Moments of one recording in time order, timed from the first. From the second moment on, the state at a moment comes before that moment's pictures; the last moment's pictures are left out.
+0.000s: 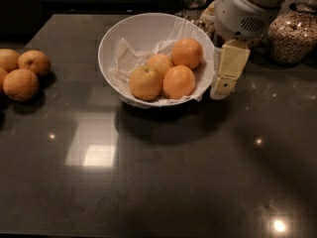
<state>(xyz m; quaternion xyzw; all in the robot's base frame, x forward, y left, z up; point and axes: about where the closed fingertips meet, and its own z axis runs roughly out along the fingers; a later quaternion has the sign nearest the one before) 0.509 -0.117 0.982 -0.69 0.69 -0.02 0.20</state>
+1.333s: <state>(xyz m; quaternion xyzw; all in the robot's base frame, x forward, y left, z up) 0.545 -0.076 0.973 -0.72 0.65 0.00 0.23</state>
